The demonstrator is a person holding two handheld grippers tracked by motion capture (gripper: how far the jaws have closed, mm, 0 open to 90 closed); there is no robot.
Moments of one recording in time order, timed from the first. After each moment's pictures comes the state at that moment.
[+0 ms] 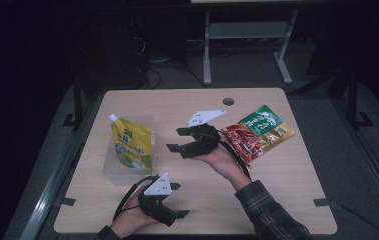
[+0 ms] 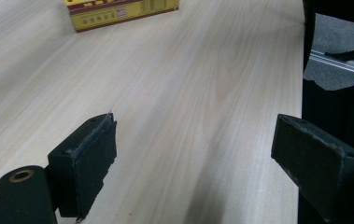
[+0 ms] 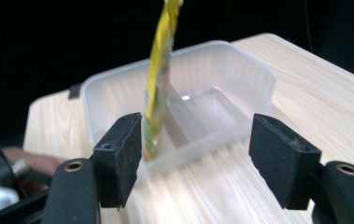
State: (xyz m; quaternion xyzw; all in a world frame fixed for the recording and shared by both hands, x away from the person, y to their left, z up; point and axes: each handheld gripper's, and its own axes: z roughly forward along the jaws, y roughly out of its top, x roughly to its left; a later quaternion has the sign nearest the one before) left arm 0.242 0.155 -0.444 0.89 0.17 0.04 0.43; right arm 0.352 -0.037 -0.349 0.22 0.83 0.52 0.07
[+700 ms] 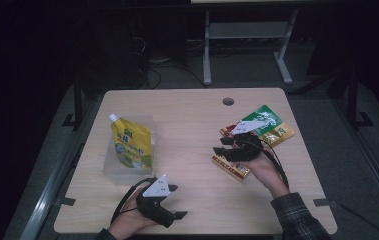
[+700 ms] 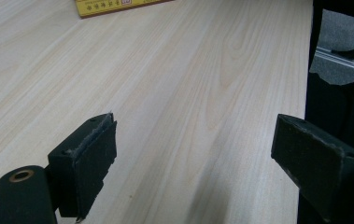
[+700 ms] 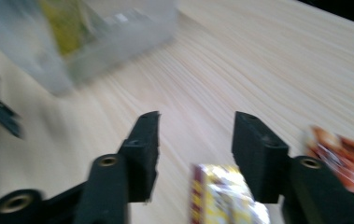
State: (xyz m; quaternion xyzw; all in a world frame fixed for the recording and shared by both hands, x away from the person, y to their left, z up) left arm 0.241 0.160 -0.446 0.89 0.18 0.04 0.41; right arm 0.353 -0.145 -0.395 0.32 0.83 0.44 0.11
